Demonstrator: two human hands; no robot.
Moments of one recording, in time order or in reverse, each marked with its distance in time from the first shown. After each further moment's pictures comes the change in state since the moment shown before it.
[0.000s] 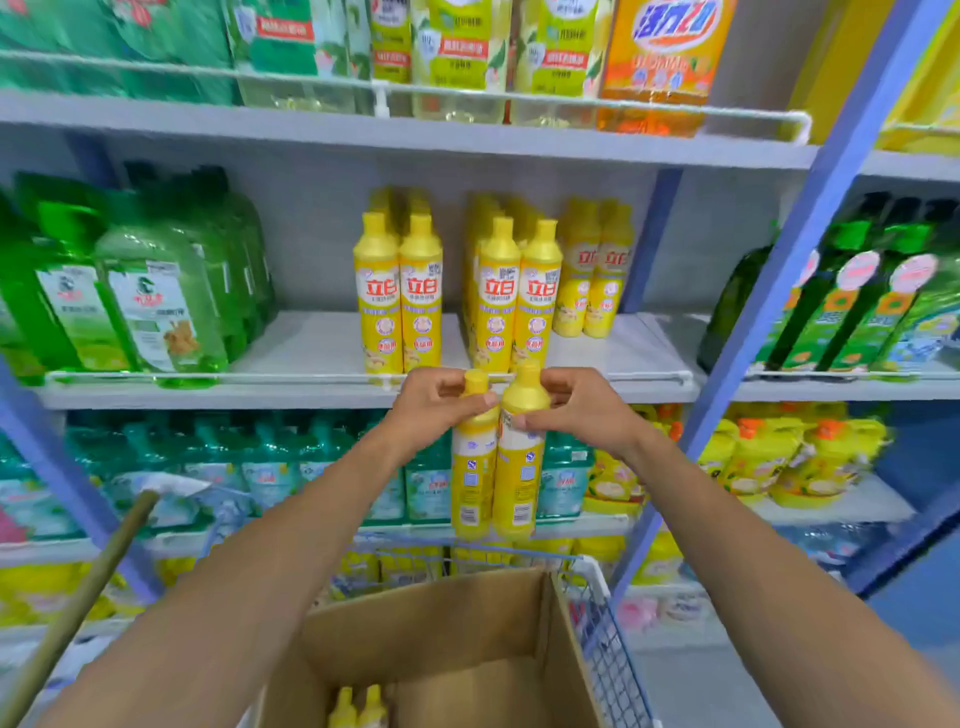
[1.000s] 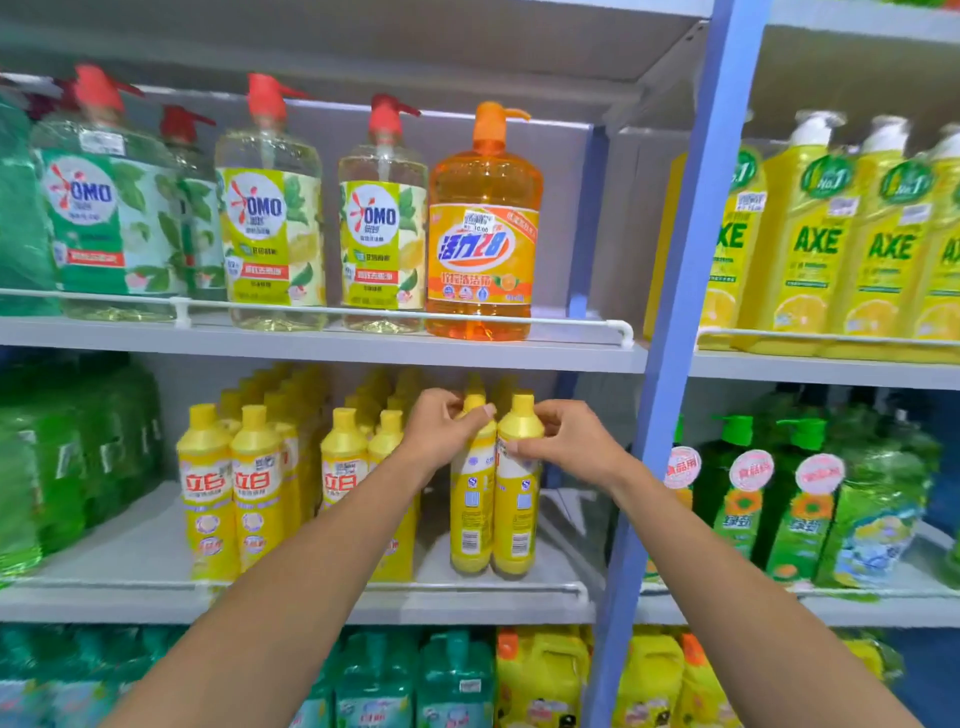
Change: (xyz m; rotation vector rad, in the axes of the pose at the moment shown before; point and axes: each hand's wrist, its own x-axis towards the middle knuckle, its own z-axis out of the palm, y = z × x) left_hand 0.241 0.122 0.153 0.189 0.315 0.148; right_hand 0.120 -0.018 -0.271 -0.166 0.136 -0.287
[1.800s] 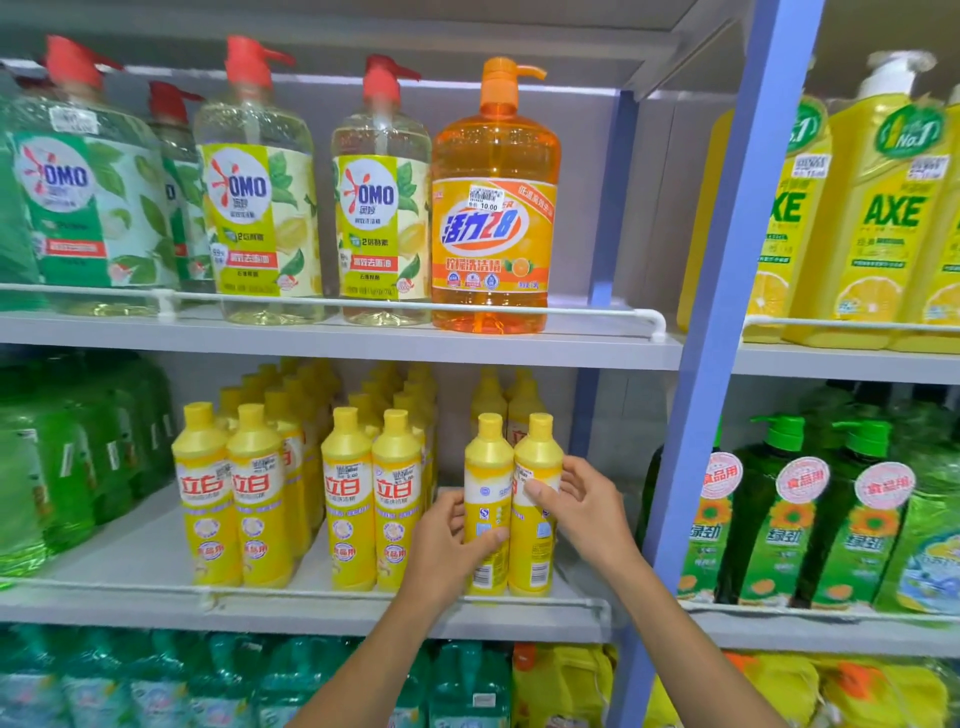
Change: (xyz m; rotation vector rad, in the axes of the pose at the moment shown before) left_hand -0.074 -0.104 0.037 -0.071 0.027 -0.095; right_hand -0.029 0.081 0.056 0.327 0.246 0.074
